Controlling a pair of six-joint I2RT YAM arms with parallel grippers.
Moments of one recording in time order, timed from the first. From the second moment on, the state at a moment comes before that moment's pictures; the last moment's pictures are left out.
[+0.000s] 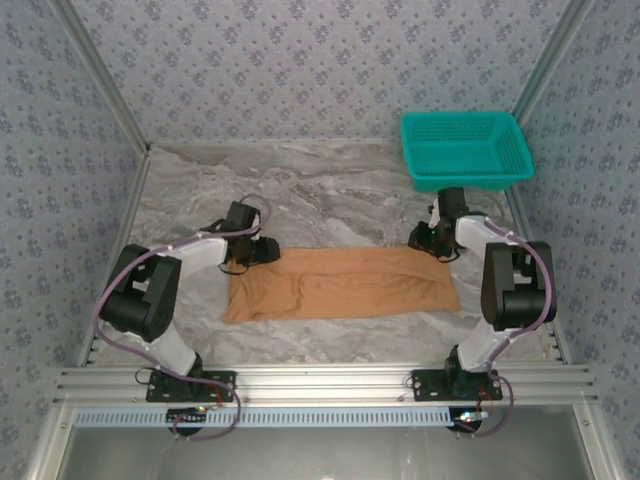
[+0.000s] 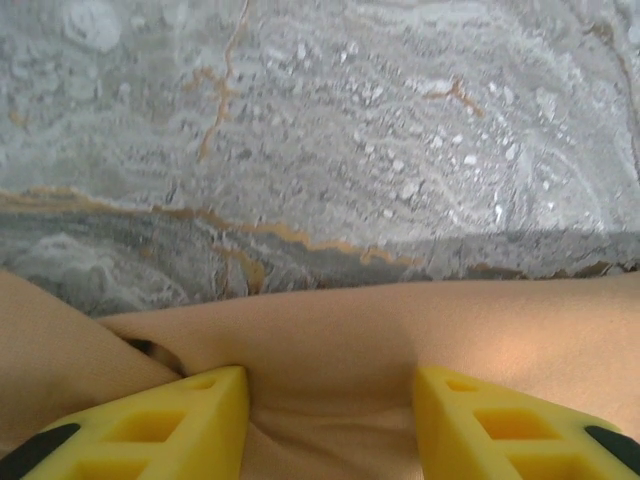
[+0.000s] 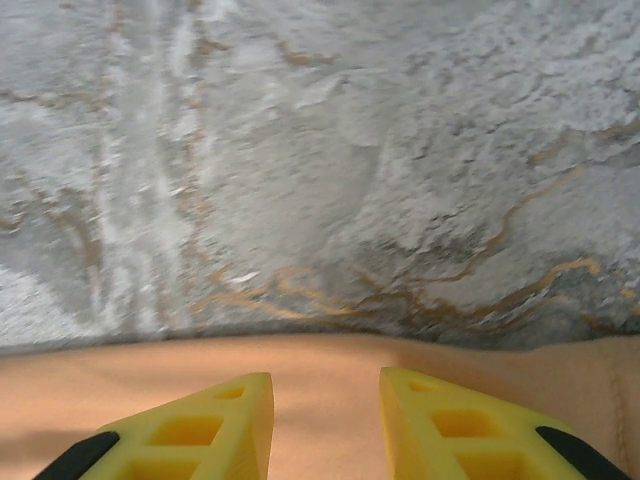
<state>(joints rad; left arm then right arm) -0.38 1.66 0.89 -0.30 0.19 -0.48 0.04 1.66 0.97 -0.49 -0.24 0.31</state>
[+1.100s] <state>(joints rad) -0.19 1.27 0.67 -0.48 0.10 -0.54 0.16 1.77 1.07 -0.56 -0.12 0.31</state>
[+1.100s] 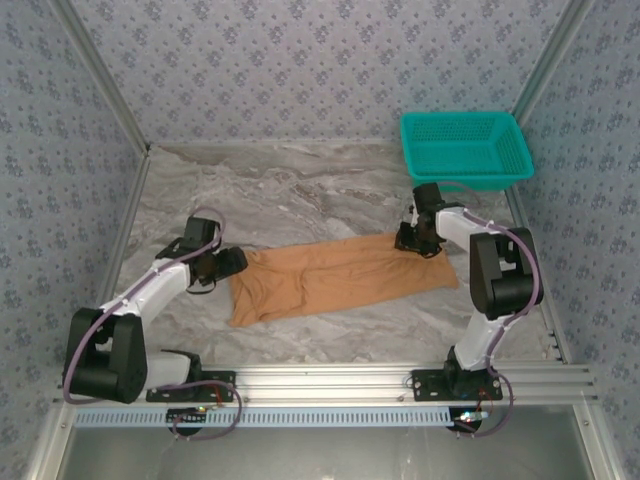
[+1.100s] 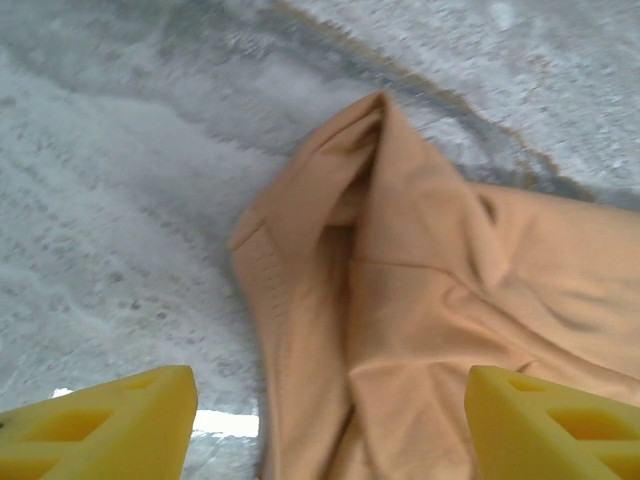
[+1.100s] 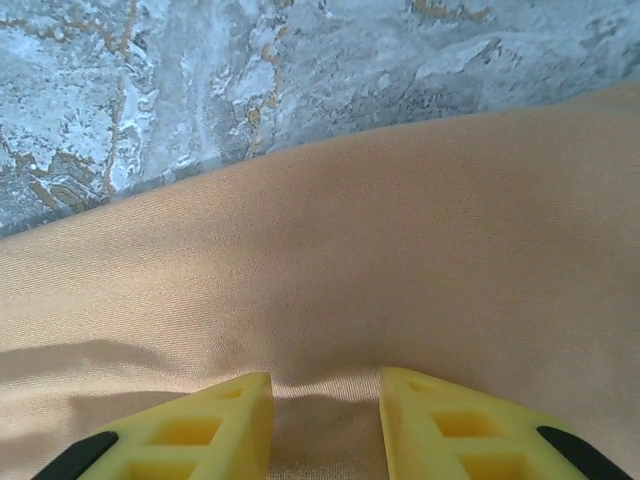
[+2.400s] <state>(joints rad) -0.16 1.47 0.81 -0.45 0.09 -0.49 0.79 1.72 1.05 -0.25 -0.34 0.39</state>
